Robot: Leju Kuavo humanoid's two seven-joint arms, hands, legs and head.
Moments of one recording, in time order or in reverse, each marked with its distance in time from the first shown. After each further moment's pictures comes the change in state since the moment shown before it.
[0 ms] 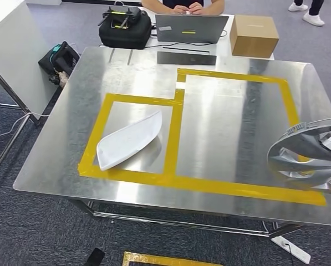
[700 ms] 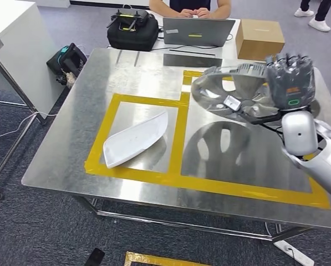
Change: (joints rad) left arm 0.002 0.004 0.005 0.000 0.018 -0.007 0.013; right arm -0.624 -0.336 1.624 0.415 -0.005 0.227 1.353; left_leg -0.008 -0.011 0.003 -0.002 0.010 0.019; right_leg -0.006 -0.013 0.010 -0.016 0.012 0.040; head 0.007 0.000
